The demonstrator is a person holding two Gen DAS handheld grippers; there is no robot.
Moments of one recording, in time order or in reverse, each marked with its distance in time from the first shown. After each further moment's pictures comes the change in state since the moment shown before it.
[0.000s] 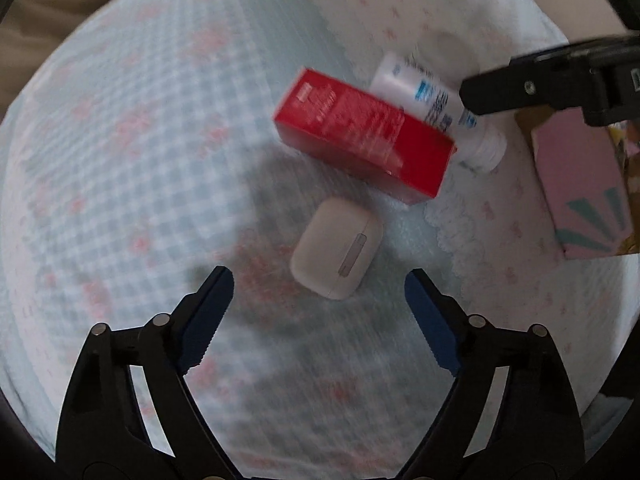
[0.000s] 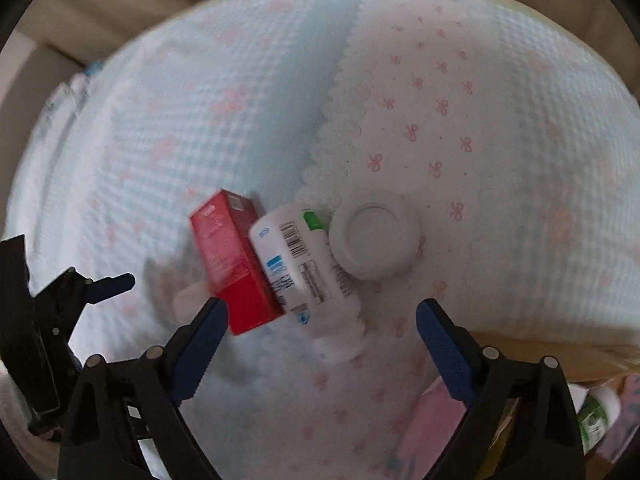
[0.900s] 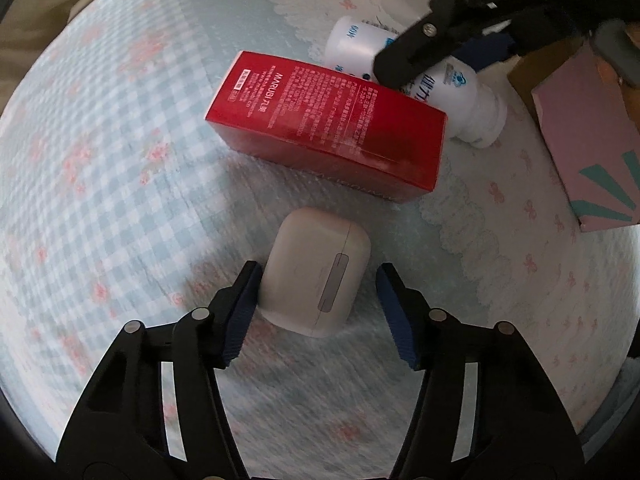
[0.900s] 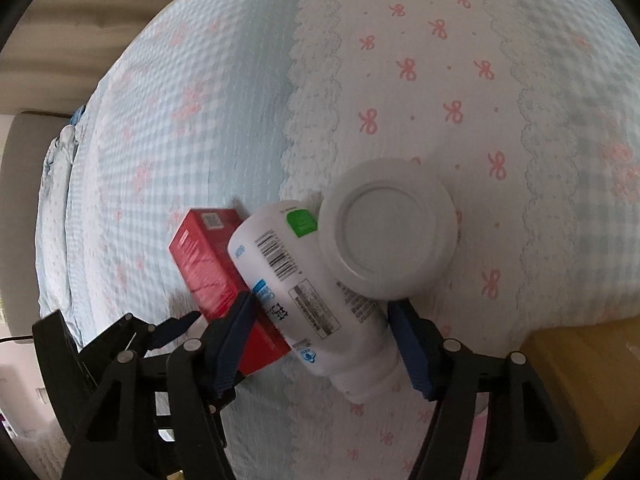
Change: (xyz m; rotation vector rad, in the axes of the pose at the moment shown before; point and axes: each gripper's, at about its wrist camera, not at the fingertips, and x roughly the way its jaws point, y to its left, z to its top) left arm 0.055 -0.031 0.005 0.154 0.004 -0.027; right arm 0.049 -0.029 0.014 0.229 0.092 0.209
